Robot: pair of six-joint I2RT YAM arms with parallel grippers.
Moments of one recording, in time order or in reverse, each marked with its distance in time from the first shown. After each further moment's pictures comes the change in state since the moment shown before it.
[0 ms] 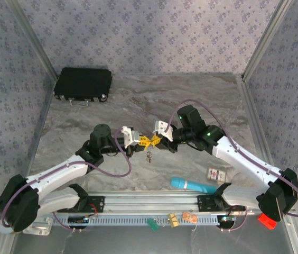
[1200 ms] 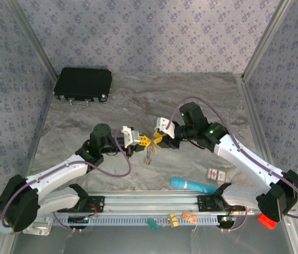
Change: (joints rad) left arm 0.000 0.000 0.008 -0.005 0.007 0.003; right arm -0.023 -0.002 0.051 -0.061 0.032 -0.024
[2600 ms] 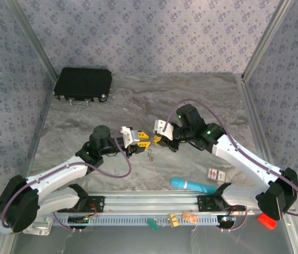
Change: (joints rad) left arm -0.002 -0.007 -0.023 0.005 -0.098 0.017; right arm 0.045 0.027 0.017 -0.056 0.133 -0.038
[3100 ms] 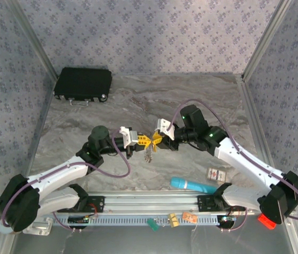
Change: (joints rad) left arm 0.000 0.008 -0.016 0.124 0.097 -0.065; right arm -0.040 -0.050 -0.085 0.157 -0.160 0.092
